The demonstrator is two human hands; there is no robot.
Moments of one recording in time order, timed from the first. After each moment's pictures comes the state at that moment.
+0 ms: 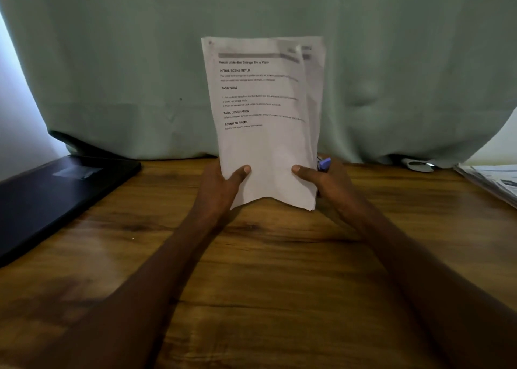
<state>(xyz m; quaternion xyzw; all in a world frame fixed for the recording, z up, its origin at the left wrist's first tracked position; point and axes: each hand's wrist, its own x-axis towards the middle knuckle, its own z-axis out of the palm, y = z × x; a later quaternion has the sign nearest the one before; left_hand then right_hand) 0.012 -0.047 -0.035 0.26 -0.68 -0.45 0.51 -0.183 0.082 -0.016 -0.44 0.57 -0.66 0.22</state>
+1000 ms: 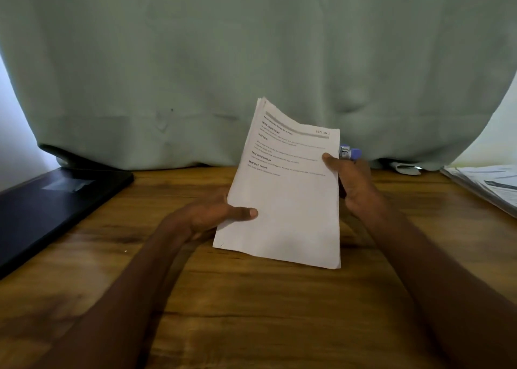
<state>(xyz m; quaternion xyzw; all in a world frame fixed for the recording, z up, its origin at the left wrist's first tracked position) 0.034 -0.047 -0.020 0.22 -0.74 -0.61 0.14 -0.228 0.091 0.002 -0.24 0.53 -0.78 0.22</state>
